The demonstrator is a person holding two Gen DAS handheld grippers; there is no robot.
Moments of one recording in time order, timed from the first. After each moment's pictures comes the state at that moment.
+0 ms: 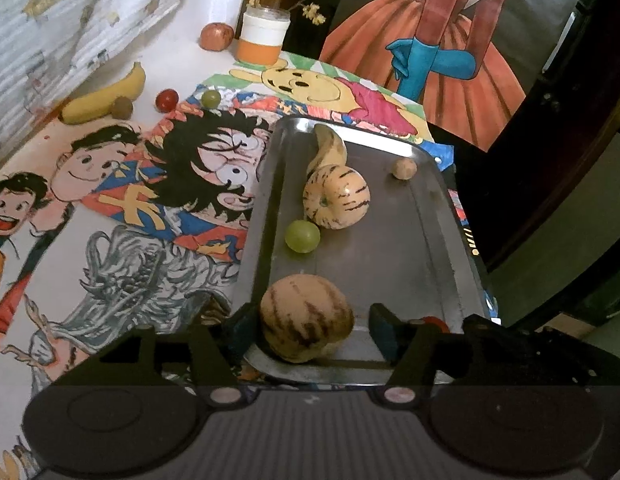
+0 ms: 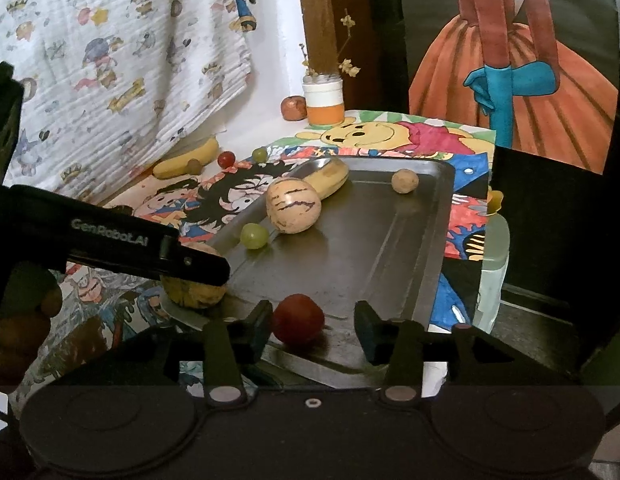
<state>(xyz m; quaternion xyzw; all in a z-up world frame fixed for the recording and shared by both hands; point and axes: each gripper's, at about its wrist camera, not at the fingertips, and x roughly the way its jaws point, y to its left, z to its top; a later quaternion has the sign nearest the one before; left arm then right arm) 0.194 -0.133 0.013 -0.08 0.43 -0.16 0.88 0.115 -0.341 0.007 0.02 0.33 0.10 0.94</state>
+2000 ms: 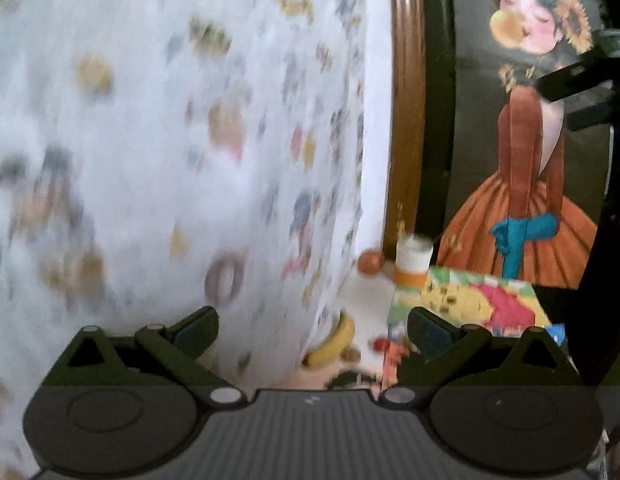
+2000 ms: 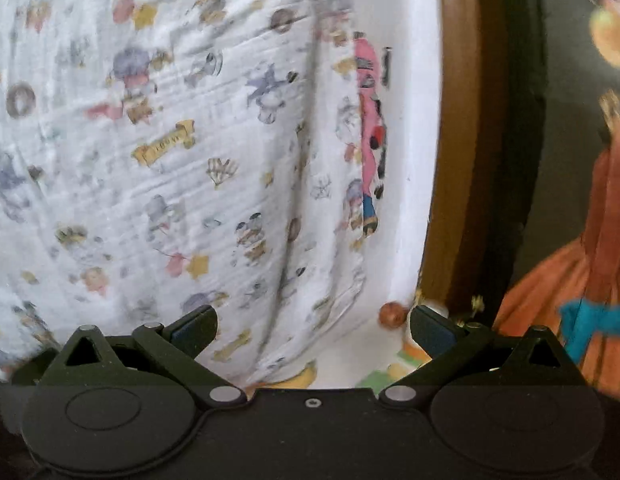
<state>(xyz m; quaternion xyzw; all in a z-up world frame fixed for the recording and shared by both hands) 0.182 0.055 0.177 0.00 0.18 -0.02 0.98 0.290 -0.215 0.323 -0.07 0.24 0.23 0.94</state>
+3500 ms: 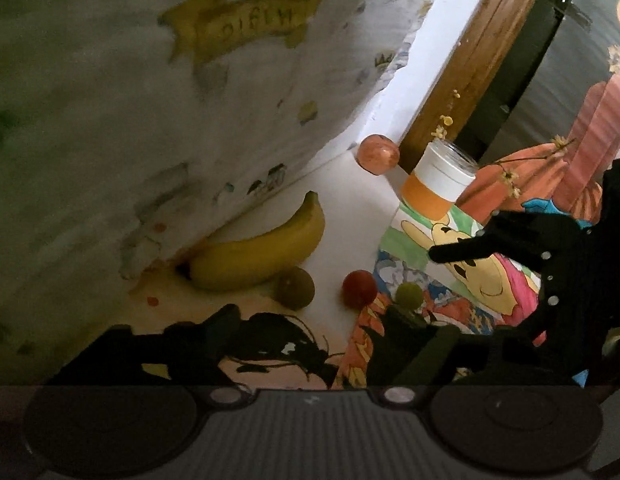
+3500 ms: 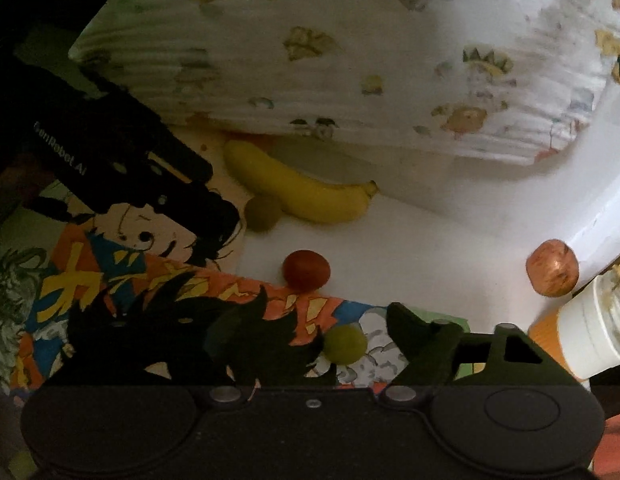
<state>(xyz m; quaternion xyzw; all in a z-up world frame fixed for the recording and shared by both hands) 0.381 0.021 0.000 -0.21 0.34 -0.03 0.92 0.467 -0.192 0.006 -0.35 0.30 0.50 0.73</state>
